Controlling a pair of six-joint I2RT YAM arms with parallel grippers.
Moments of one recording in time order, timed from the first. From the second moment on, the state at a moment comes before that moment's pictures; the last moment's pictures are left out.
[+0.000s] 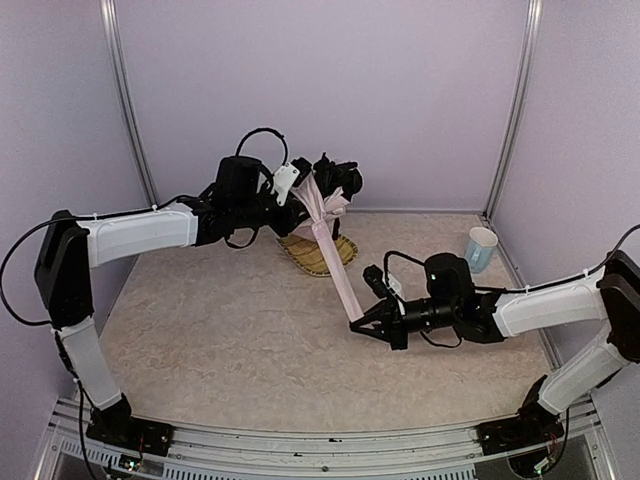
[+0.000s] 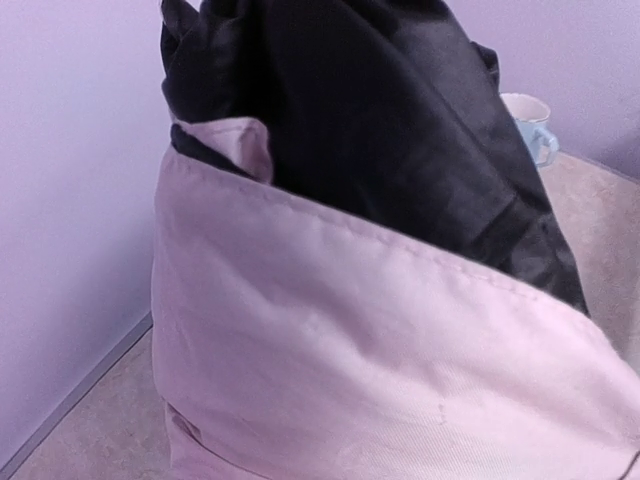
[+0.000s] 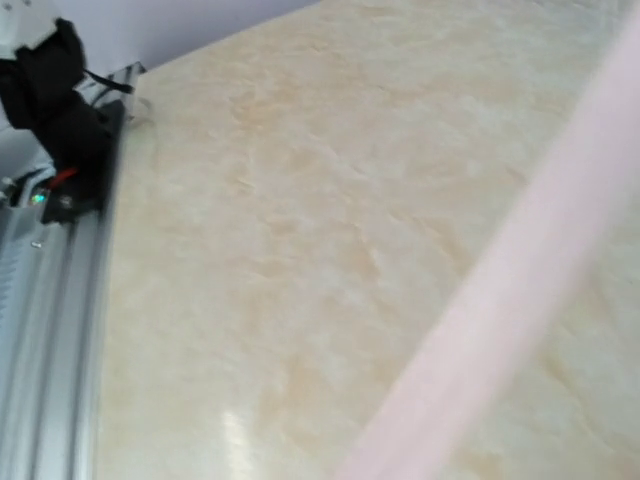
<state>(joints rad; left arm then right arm) -0.64 1.83 1.43 0.05 0.10 0.24 0.81 1.43 0.60 0.41 -0.62 0.02</state>
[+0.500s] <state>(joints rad) -0.81 1.52 1.44 -0.18 0.52 0.22 0.54 1.74 0.80 0.69 -0.71 -0.04</state>
